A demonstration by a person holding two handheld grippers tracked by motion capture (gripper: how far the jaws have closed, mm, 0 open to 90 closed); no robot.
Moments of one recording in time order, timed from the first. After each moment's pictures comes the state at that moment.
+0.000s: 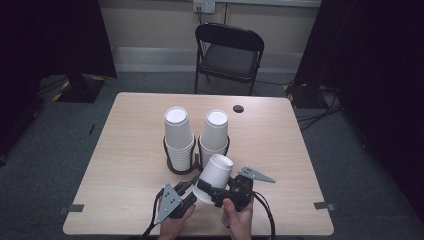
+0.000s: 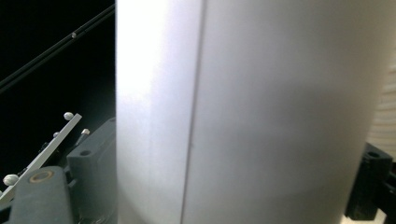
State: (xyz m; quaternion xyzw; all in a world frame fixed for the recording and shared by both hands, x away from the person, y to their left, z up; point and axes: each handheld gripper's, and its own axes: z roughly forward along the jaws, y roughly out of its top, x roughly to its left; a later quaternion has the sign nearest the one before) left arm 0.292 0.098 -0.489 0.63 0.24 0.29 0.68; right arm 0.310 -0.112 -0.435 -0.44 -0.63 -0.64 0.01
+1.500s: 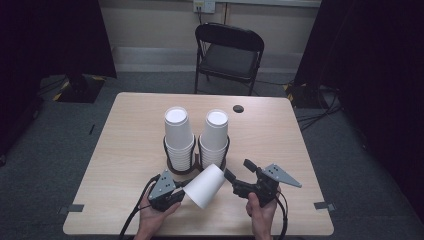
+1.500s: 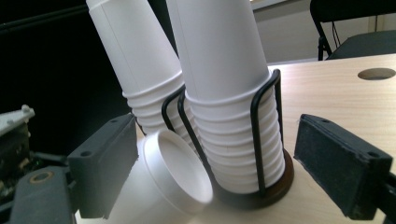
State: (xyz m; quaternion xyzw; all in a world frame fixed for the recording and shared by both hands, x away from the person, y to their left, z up) left arm 0.313 0.136 -0.466 0.78 0.25 0.18 0.54; right arm 0.312 -0.167 -0.424 -0.44 -0.63 -0.62 -0.17
